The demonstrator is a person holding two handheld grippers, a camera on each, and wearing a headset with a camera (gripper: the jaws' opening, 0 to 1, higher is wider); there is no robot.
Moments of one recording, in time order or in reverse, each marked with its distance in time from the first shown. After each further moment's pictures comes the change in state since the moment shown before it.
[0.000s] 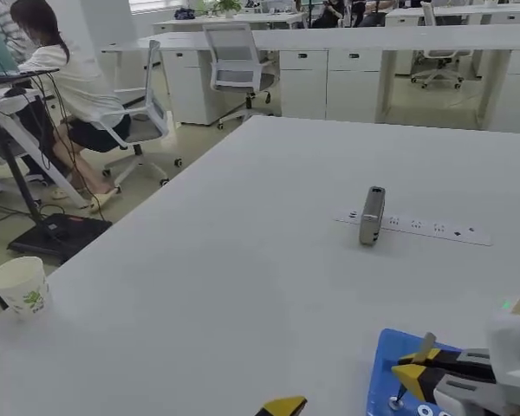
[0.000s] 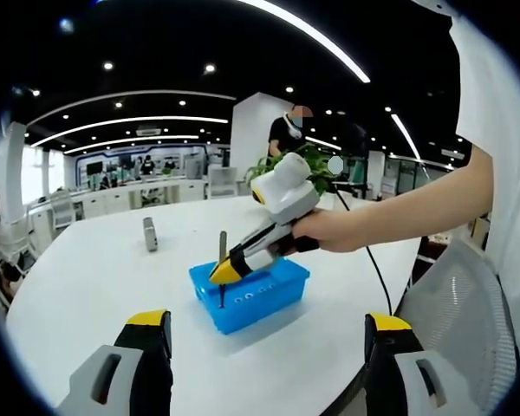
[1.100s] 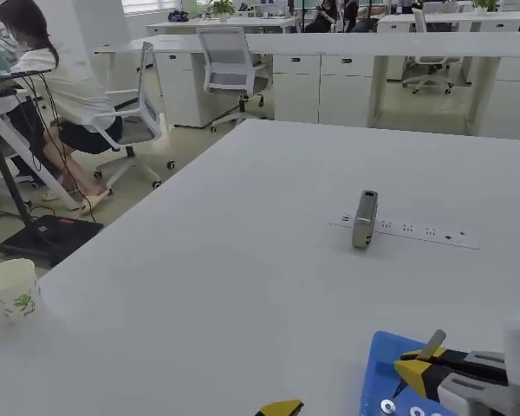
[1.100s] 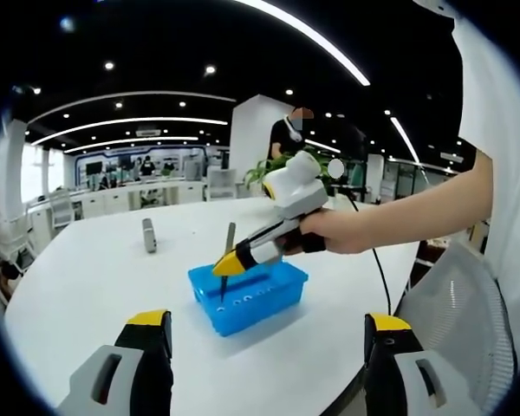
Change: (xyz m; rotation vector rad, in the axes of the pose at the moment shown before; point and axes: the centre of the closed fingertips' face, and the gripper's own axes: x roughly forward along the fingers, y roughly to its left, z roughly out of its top) left arm -0.001 0.000 0.003 -0.016 -0.018 -0.004; right arm -0.019 -0.001 0.009 0.076 -0.077 -0.033
